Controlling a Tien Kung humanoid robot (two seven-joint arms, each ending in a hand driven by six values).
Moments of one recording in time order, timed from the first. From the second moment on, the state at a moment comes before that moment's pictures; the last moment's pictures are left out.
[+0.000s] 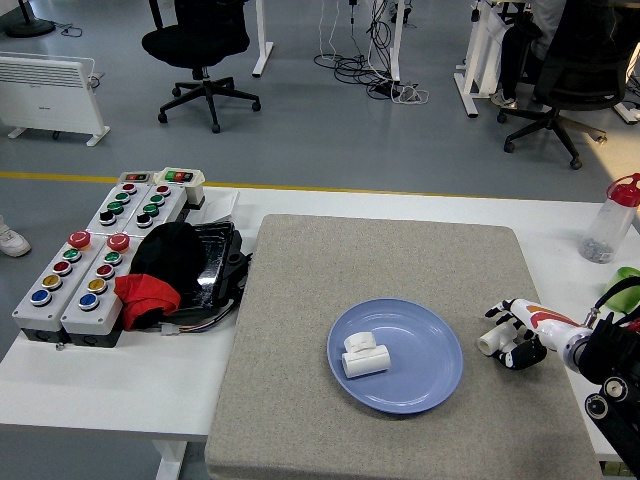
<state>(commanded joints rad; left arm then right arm) -0.18 0.05 -1.14 -0.18 0.75 0.34 0.27 0.58 -0.26 1.03 1.09 -1.91 0.22 -0.32</state>
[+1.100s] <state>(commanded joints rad) -0.17 0.05 -1.15 -0.18 0.77 0.34 0.27 0.58 -0.29 0.92 1.39 -1.88 0.22 -0.30</state>
